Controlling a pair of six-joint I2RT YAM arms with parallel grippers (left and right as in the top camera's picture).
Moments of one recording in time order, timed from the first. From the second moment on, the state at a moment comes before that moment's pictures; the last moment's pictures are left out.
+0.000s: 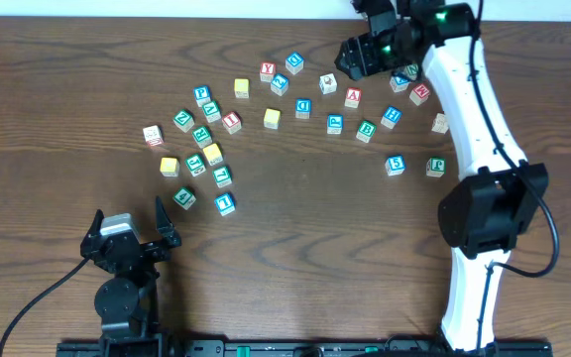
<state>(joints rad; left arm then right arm) 0.08 0.01 0.02 -0.11 -0.13 -0.07 0.22 2.24 2.25 -1.07 -0.26 0.00</state>
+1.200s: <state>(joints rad) 0.08 0.01 0.02 -0.11 -0.13 -0.07 0.31 2.49 2.25 -0.96 0.14 0.49</state>
